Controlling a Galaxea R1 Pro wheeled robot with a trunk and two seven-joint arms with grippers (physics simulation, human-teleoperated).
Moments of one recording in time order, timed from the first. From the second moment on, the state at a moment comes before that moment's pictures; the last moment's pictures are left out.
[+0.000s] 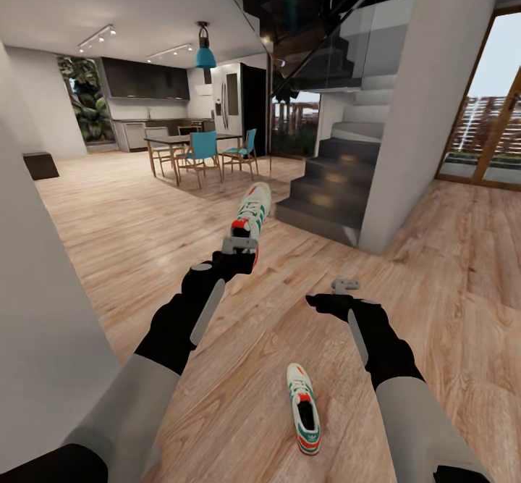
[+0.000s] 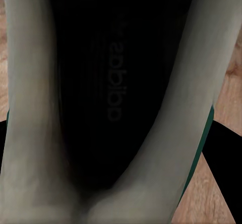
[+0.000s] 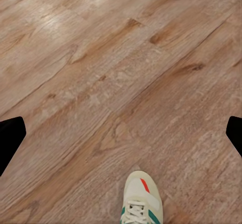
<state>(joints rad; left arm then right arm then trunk) -0.83 -0.17 -0.28 -1.14 0.17 0.61 0.11 -0.74 0.09 -0.17 -0.92 0.13 0.57 0.23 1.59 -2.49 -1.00</state>
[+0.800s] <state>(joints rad) -0.83 -0.17 -0.28 -1.14 0.16 0.61 0.11 -0.74 0.09 -0.17 -0.92 0.13 0.56 0.23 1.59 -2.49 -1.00</state>
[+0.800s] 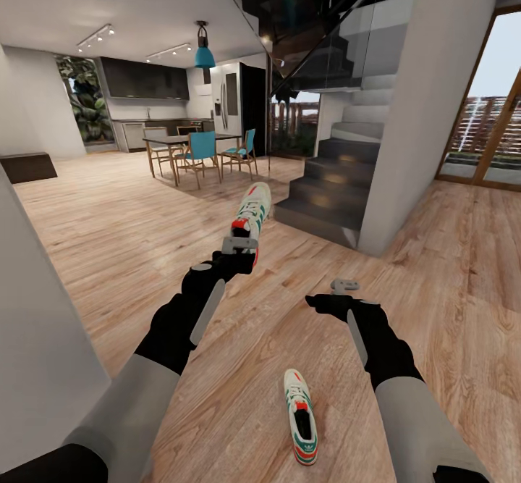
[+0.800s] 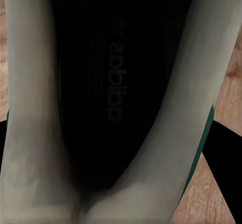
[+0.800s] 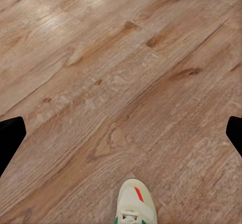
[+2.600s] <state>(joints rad) -0.83 -0.17 -0.27 -1.14 0.17 0.61 0.11 -0.75 0.10 -0.16 -0.25 0.14 0.01 -0.01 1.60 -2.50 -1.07</state>
